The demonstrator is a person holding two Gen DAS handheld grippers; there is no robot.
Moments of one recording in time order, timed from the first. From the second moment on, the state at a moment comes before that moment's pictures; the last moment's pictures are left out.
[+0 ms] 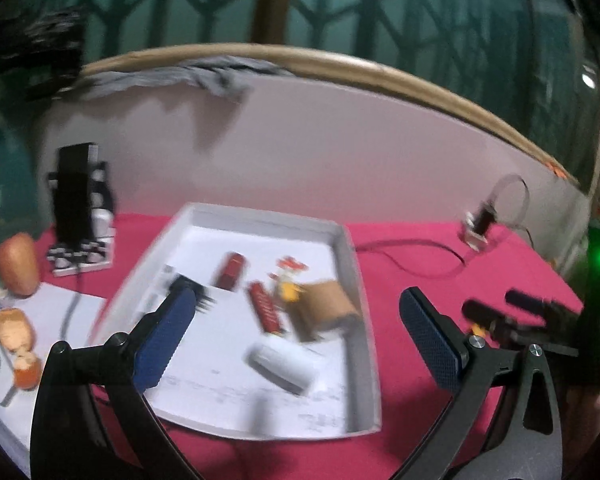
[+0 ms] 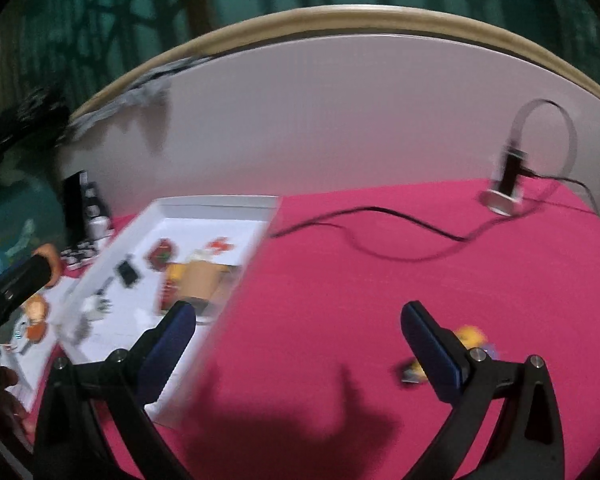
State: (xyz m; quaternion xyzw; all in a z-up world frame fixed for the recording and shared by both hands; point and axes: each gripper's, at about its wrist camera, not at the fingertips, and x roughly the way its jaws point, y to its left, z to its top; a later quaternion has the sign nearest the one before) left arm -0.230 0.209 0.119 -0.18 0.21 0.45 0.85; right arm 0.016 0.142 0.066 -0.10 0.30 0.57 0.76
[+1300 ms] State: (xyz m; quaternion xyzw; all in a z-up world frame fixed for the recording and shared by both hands) left arm 0.030 0.174 0.024 -0.07 0.44 0.15 0.88; right arm 0.146 0.046 -0.009 -0.15 0.37 0.60 0.69
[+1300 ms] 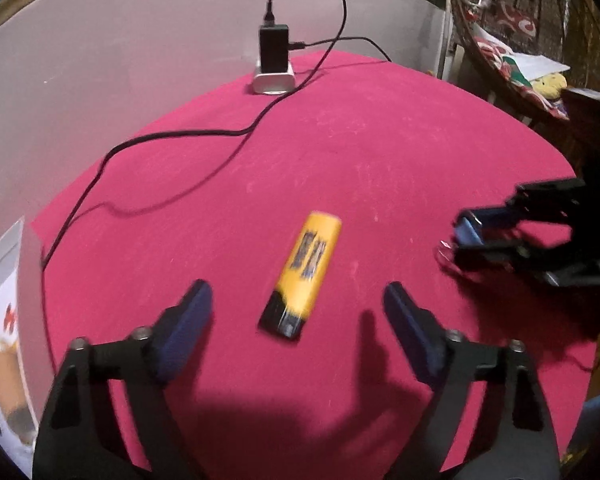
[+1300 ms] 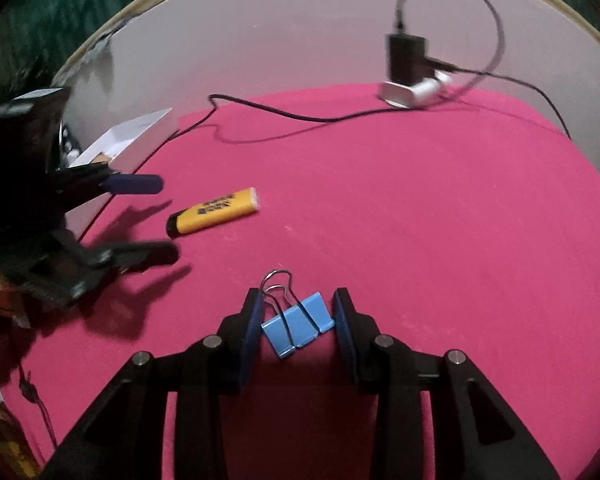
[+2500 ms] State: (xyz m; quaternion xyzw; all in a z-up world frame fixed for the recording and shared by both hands) left arm -0.076 0.129 0.108 -0.09 0.29 0.31 0.90; right arm 0.093 0.001 0.076 -0.05 0.27 0.60 0.75
